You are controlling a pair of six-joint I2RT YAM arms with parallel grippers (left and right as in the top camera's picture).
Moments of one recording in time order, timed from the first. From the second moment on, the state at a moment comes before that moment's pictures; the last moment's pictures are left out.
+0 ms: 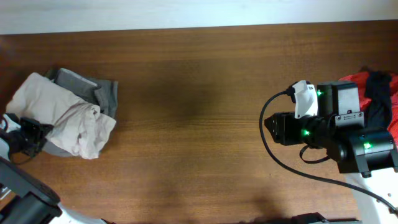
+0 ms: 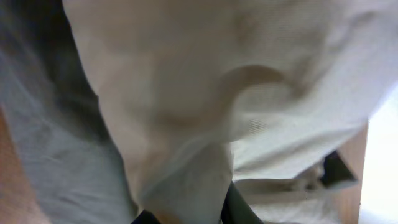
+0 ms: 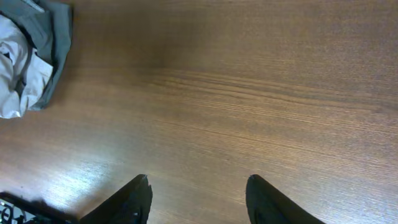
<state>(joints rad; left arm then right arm) 0.82 1.90 1.29 -0.70 0.55 -0.33 0.12 1.11 1.29 -1.15 -0.31 0.12</state>
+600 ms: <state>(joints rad) 0.82 1.36 1.24 -0.75 0.54 -0.32 0.12 1.11 1.29 -1.15 -0.29 0.12</state>
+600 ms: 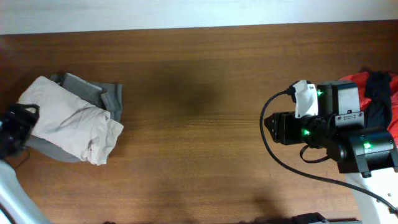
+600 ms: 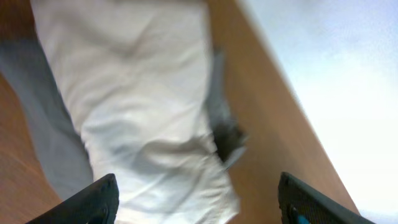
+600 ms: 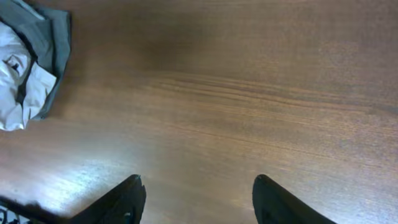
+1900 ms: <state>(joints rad) 0.40 2.02 1.46 -0.75 0.27 -0.23 0.12 1.11 1.29 -1.16 -0.29 0.12</state>
